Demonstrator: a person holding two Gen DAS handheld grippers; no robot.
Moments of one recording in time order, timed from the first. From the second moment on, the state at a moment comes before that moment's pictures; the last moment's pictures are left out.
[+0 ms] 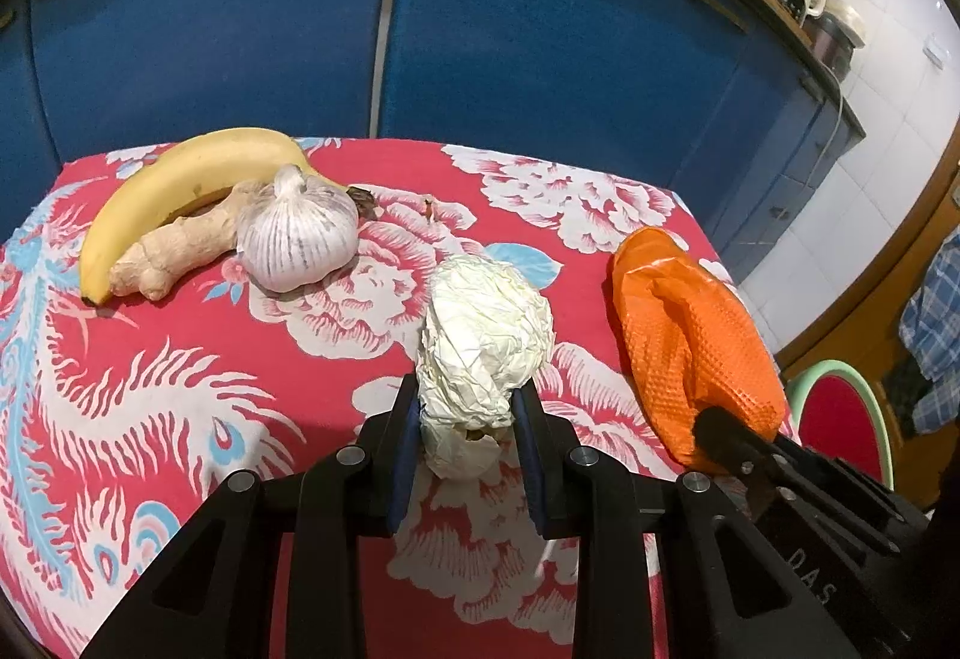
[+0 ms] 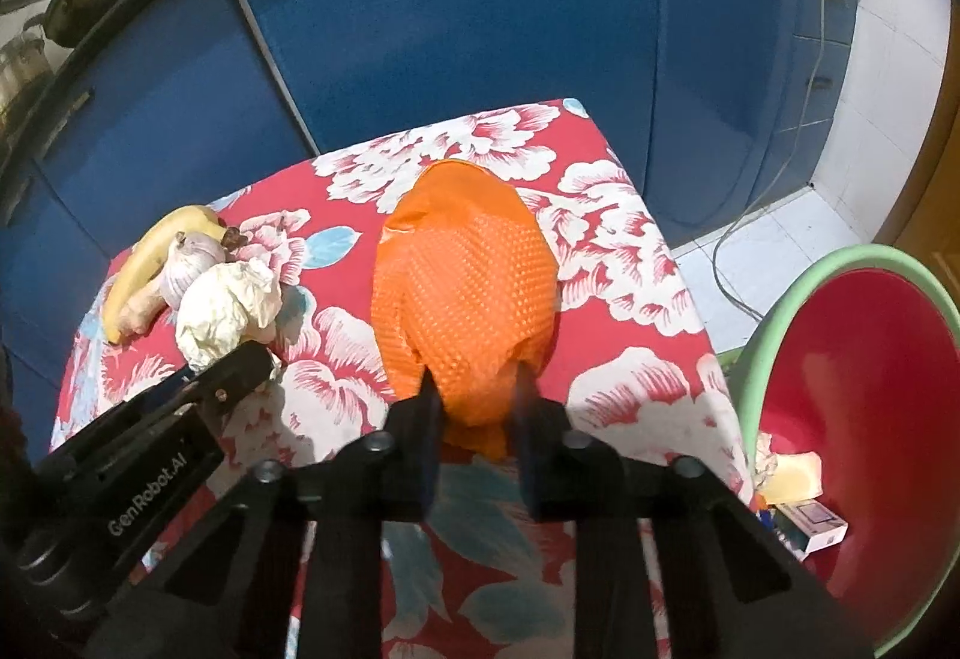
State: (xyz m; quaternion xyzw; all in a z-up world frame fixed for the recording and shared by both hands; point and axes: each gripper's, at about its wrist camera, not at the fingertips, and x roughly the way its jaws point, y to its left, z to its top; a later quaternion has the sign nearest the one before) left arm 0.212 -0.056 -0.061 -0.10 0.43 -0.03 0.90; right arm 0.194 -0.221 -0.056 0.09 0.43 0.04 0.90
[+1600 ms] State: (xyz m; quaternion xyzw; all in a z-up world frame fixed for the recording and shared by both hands) left arm 0.154 -0.134 -0.001 -0.04 0.39 -0.15 0.91; right arm 0.039 -0.388 -0.037 0.21 0.37 -0.13 0.89
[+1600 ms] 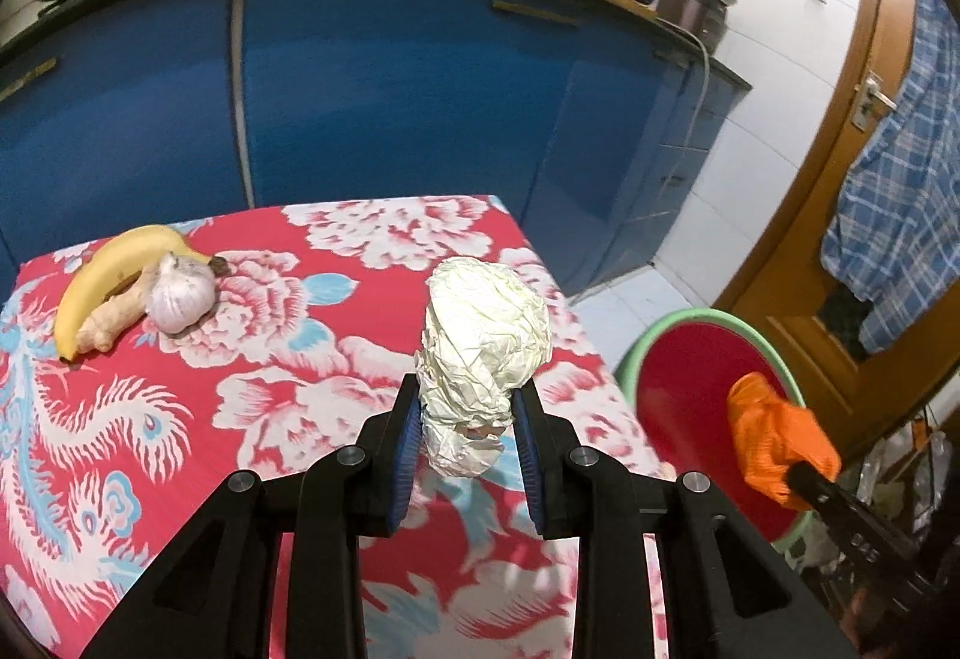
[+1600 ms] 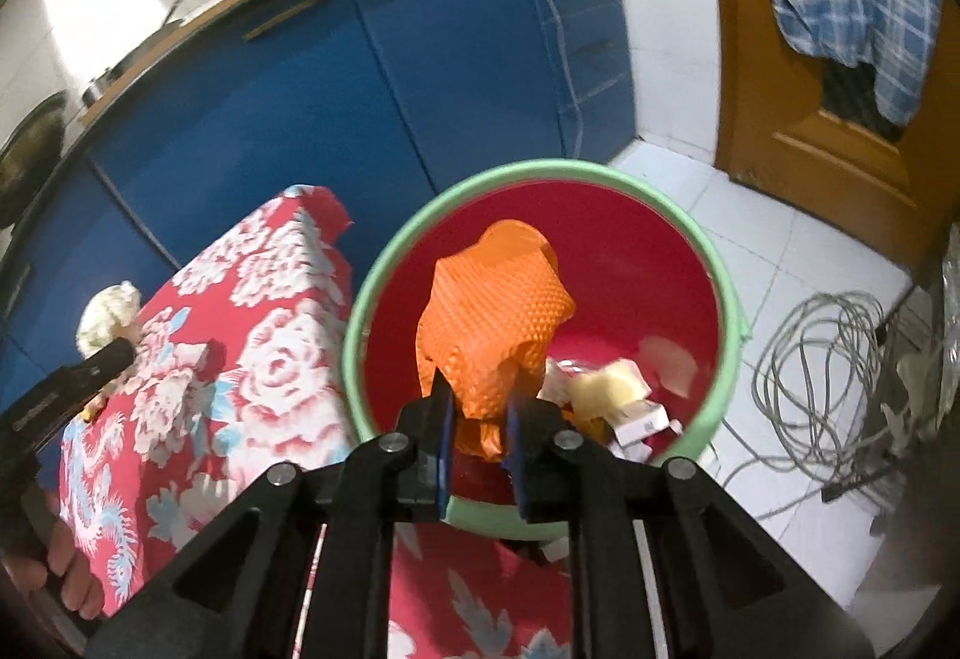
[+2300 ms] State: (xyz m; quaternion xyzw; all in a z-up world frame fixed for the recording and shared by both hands) left arm 0.120 -0.205 -0.002 -0.01 0.41 -0.21 0.89; right arm -0.003 -0.413 -0.023 0.23 0.35 -0.13 0.90
